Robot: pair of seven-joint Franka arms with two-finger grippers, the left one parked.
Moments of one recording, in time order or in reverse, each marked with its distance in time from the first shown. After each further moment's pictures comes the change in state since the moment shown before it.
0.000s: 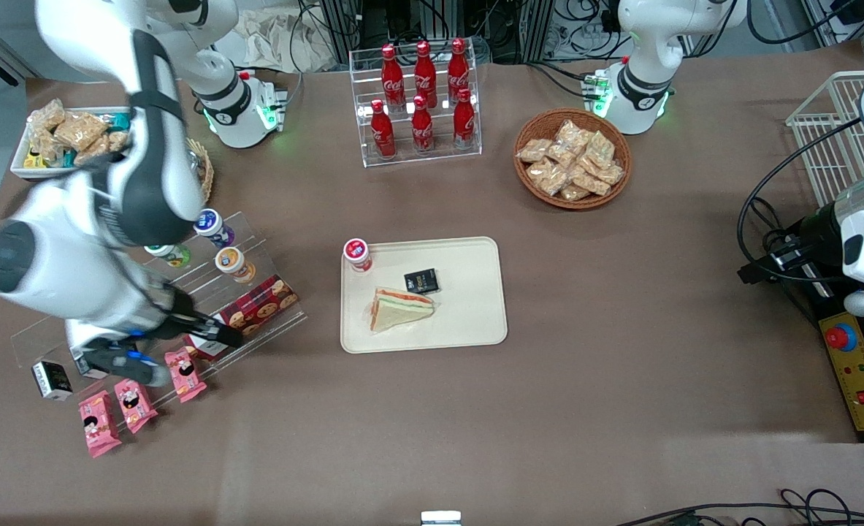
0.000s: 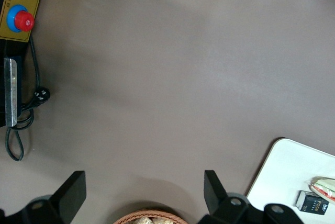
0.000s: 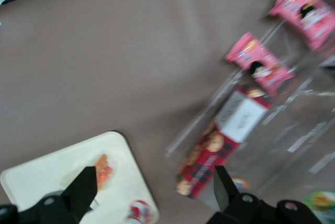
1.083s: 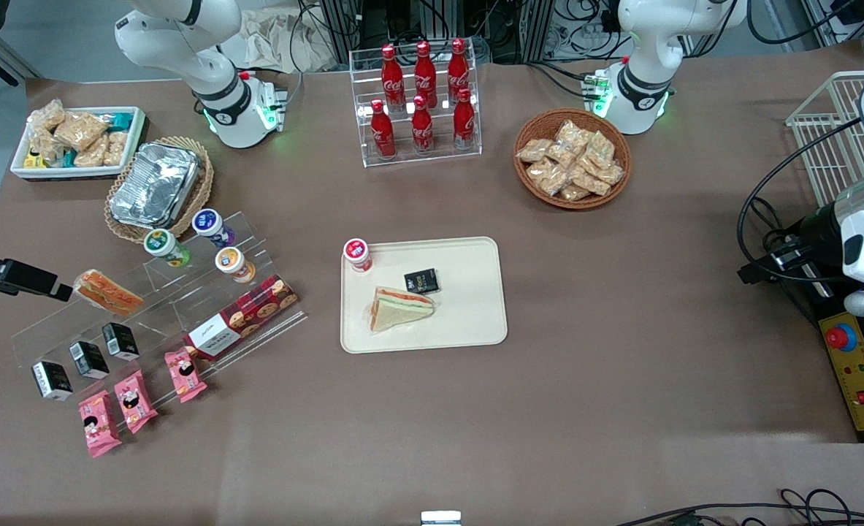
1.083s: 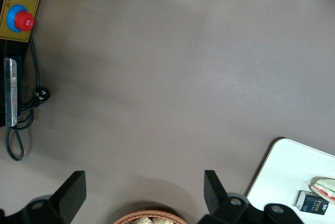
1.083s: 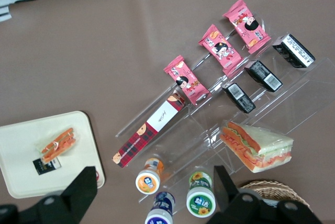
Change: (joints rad) arm -0.287 -0.123 0.054 0.143 -0.065 -0.242 -0.332
